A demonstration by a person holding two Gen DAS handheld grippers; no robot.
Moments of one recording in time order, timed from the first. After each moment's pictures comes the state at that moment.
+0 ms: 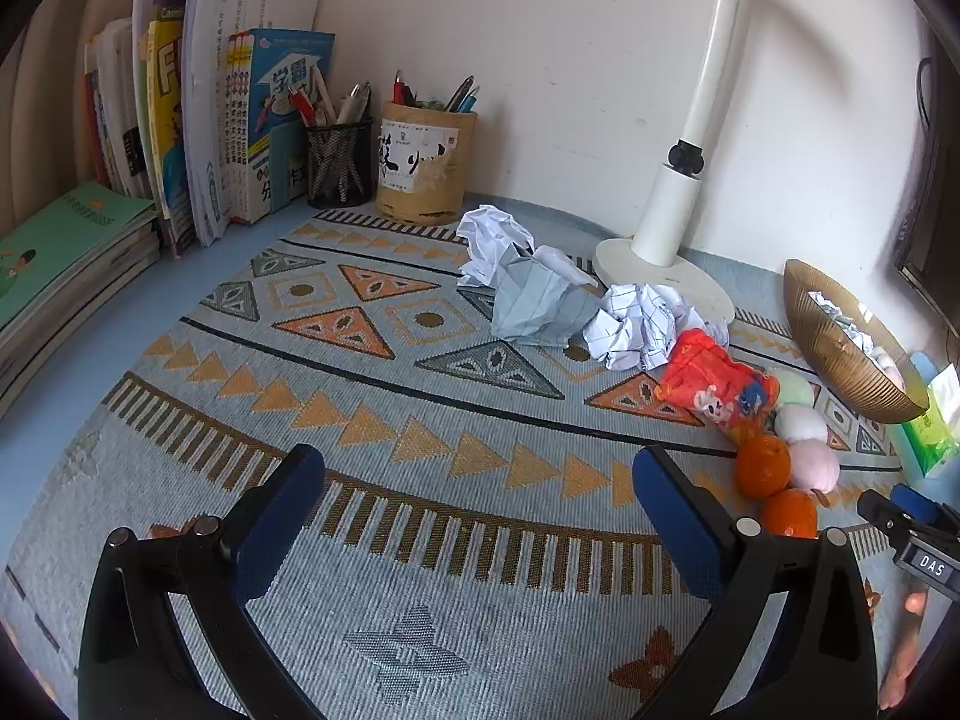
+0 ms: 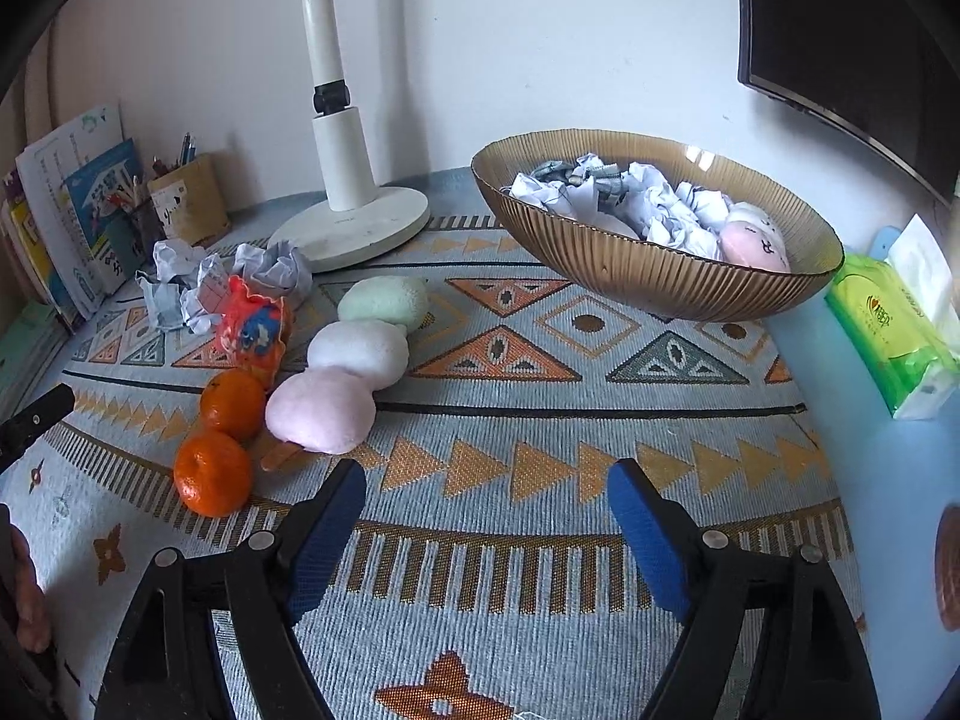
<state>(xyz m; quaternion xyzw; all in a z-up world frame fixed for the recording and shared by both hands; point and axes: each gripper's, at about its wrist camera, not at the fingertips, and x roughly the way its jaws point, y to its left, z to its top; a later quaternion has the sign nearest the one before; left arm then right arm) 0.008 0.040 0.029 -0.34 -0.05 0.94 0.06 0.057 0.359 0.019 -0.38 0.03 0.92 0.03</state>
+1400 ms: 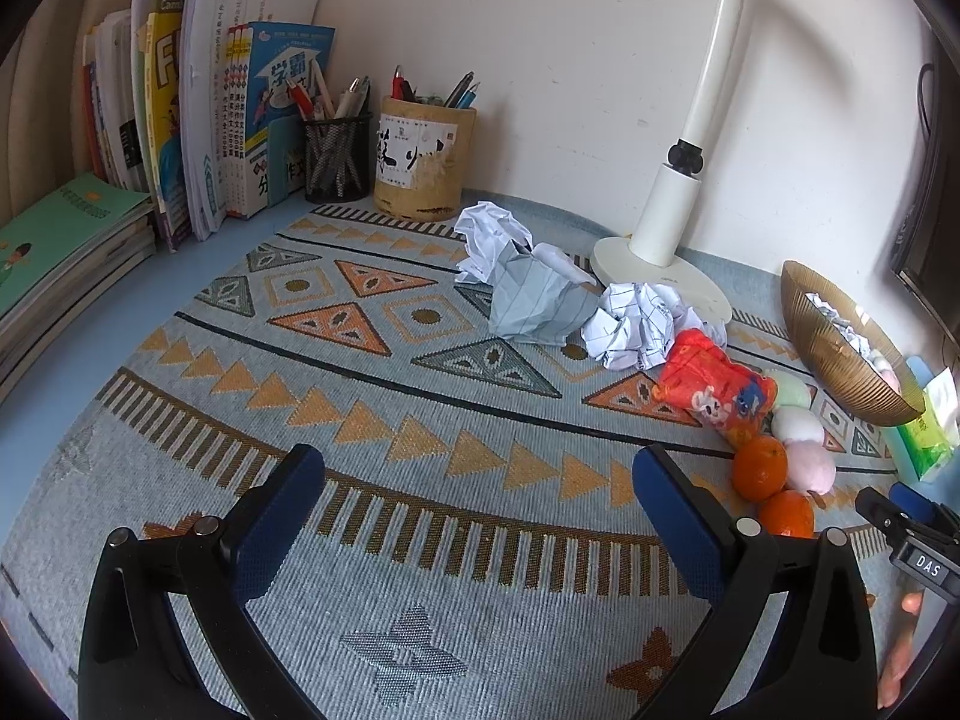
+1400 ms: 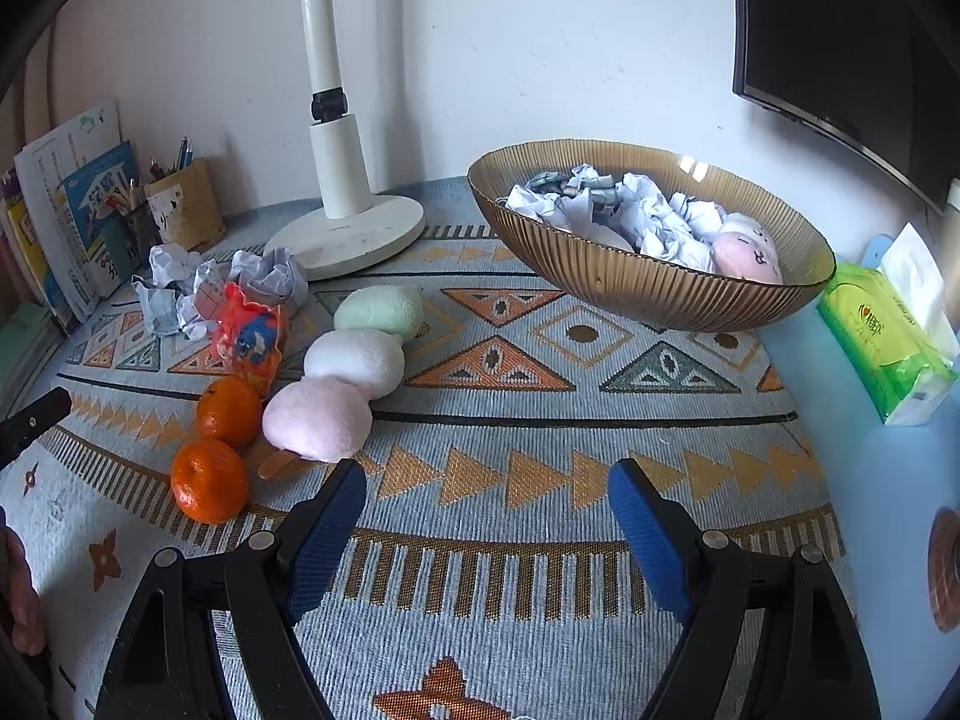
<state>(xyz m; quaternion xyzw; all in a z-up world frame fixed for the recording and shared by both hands) 0.007 0.041 0.026 -0.34 -0.06 0.94 0.07 0.057 0.358 0.021 -0.37 0.03 0.93 0.04</state>
